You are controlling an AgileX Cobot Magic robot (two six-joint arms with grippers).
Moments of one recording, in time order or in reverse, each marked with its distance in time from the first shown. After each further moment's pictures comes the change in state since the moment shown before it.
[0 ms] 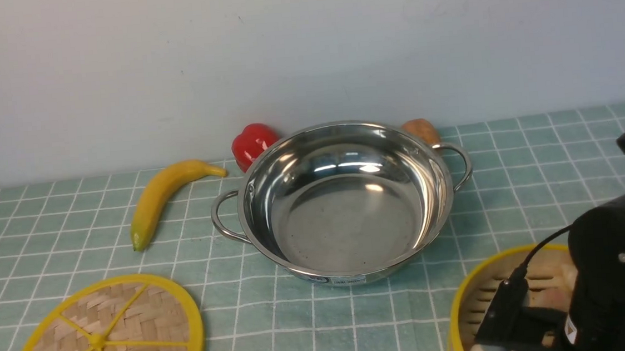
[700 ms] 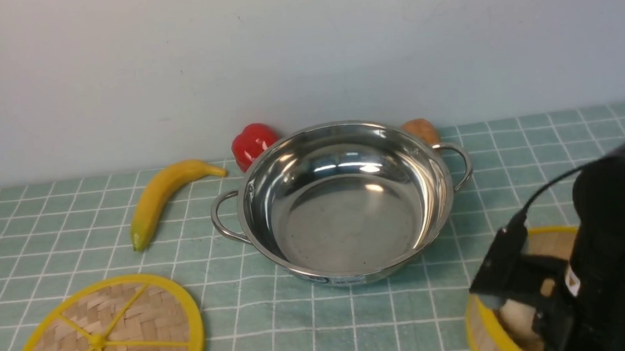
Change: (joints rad) right arm 0.005 -0.068 -0.182 -0.124 0.102 0.097; left arm 0.000 0.000 0.000 0.000 0.000 0.000
